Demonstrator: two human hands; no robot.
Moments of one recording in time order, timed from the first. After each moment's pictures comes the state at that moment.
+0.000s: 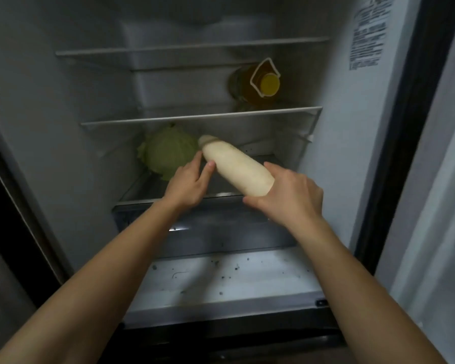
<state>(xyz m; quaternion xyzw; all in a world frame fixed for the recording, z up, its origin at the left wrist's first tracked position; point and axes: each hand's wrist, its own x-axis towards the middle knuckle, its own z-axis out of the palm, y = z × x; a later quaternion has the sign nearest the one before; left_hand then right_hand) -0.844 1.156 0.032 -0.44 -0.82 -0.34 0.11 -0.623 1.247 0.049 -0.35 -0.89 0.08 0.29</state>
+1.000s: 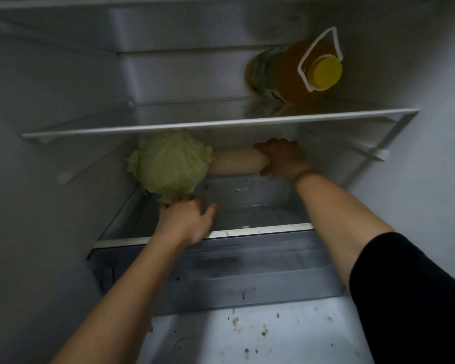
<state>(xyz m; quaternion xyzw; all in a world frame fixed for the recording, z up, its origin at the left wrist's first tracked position) -0.938 1.190 -0.004 -0.37 -0.92 -0.11 0.07 -0.864 1.447 0.062 -0.26 -0.95 -0.05 0.14</state>
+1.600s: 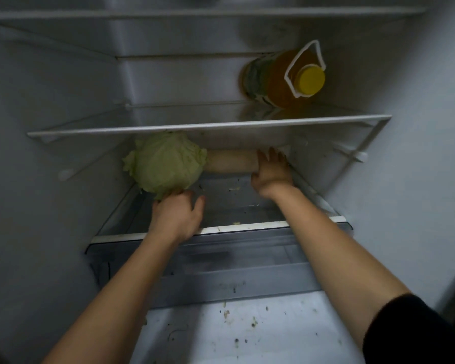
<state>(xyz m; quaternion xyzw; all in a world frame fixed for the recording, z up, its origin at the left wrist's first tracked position) -0.933 1.185 -0.004 -0.35 -0.90 -0.19 0.15 -0.844 1.409 0.026 -0.33 -0.92 0.09 0.21</state>
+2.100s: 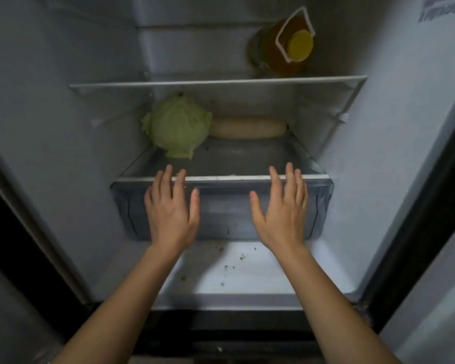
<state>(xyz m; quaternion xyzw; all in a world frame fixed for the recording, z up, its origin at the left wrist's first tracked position) -0.826 1.114 -0.074 -0.30 -0.84 -0.29 0.34 -0.695 1.283 -0.082 -0.27 -0.85 0.09 0.45</state>
